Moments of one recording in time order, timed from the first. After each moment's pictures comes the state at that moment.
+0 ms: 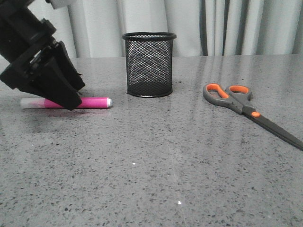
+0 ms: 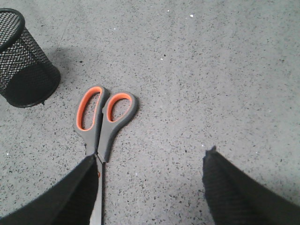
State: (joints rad) left arm -0.24 1.68 -1.16 -0.71 0.90 1.64; right arm 0.04 0.82 -0.67 0.34 0.53 -0.24
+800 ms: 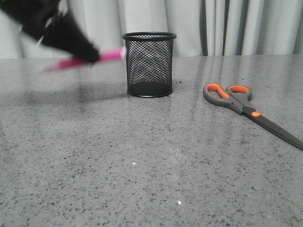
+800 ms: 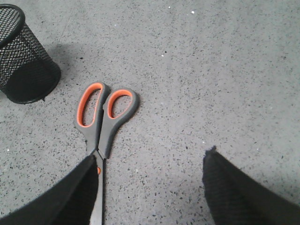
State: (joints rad) left arm -0.24 1.67 -1.31 -0.87 0.96 1.58; right arm 0.04 0.82 -0.67 0.34 0.54 -0.24
